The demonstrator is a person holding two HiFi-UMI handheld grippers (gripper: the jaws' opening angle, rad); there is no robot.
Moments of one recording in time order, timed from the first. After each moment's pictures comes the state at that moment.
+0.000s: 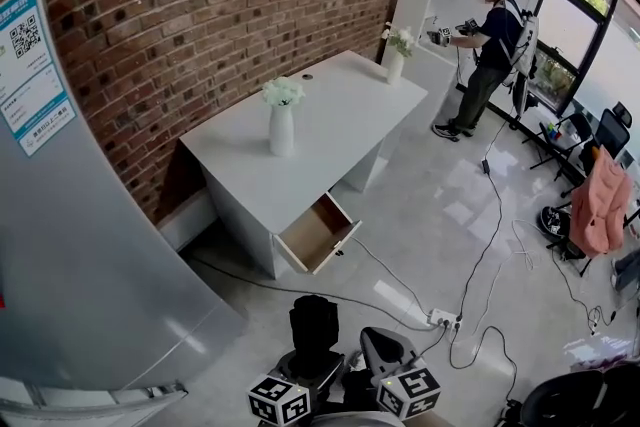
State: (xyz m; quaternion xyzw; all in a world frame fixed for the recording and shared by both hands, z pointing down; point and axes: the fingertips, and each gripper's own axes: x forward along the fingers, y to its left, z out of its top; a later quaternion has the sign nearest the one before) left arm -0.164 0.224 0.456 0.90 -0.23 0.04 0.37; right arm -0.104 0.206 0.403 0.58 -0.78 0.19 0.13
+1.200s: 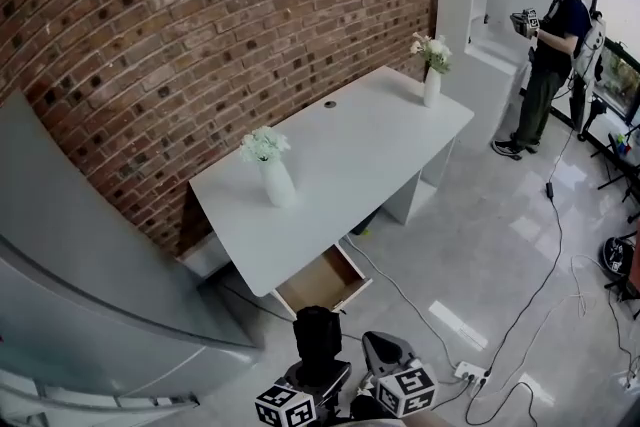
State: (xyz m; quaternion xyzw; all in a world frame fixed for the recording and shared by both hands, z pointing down) left arm 0.022 0.043 0.474 0.86 -0.35 0.07 0.36; right arm 0.085 0.002 0.458 0.49 -0.84 0.23 0.08
